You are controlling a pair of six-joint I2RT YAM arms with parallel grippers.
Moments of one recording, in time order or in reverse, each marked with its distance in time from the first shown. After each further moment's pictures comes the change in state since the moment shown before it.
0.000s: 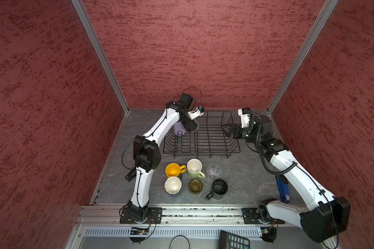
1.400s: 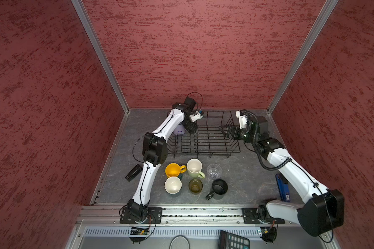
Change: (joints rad) left arm 0.001 0.215 0.177 -0.090 -0.061 -0.118; right arm -0.020 0.056 -0.031 0.046 -0.064 0.041
